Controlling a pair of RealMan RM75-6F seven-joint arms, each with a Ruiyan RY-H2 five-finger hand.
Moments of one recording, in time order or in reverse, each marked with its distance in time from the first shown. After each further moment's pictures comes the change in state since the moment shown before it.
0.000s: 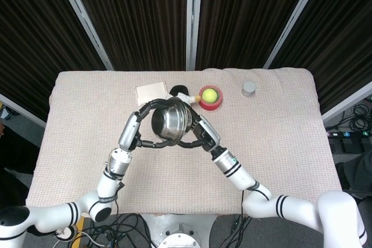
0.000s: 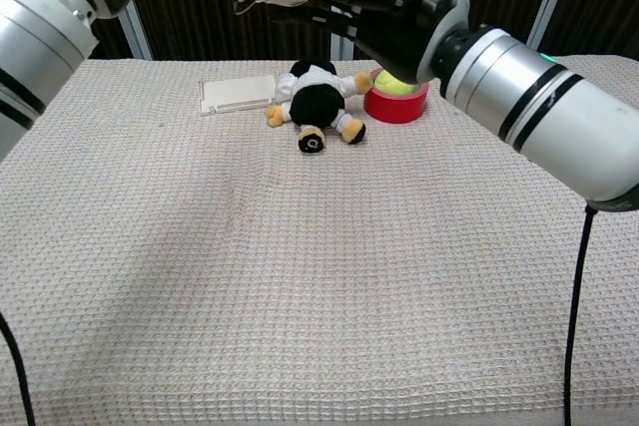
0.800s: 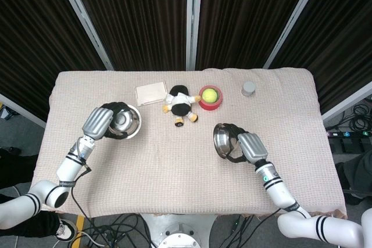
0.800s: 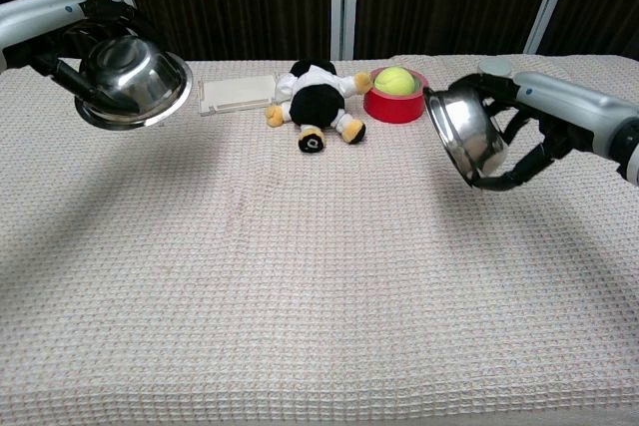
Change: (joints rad) left arm 0.017 0.222 0.145 0.256 -0.096 -0.373 0.339; right arm -0.186 0.250 -0.183 -0.258 0.416 -0.065 -1.535
